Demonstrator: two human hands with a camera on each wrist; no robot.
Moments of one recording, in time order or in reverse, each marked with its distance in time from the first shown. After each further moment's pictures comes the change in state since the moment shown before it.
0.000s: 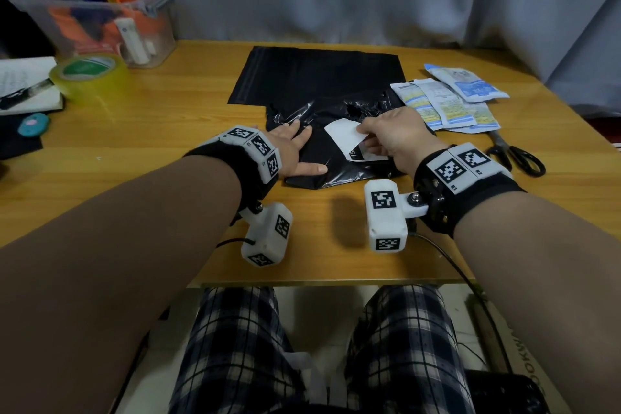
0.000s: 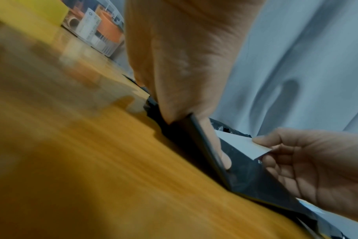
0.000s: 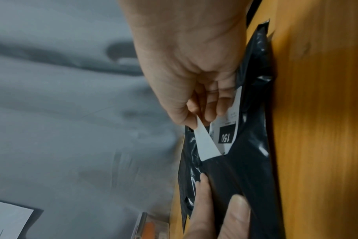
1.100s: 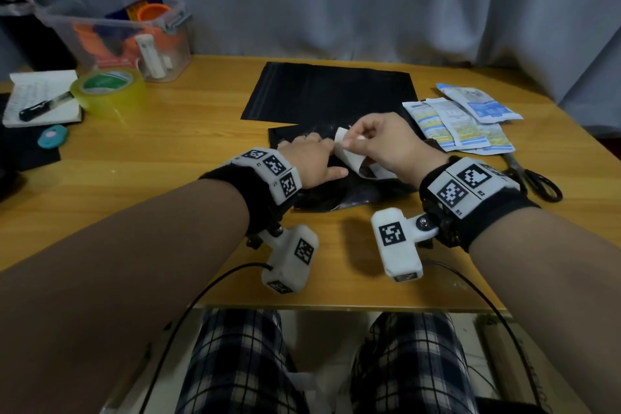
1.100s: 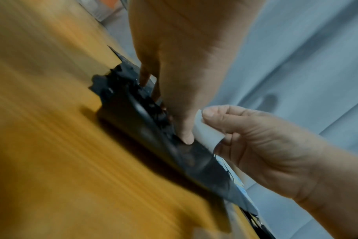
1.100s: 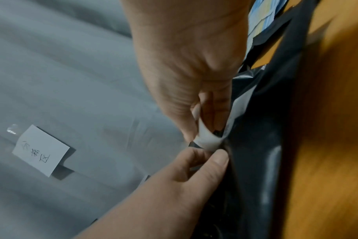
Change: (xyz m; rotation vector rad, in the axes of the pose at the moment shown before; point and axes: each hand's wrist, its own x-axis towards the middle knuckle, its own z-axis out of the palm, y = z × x) left_hand 0.004 0.009 -0.007 -0.168 0.224 0.095; right_hand -0.004 -0.017 0.013 -0.323 -0.207 -0.399
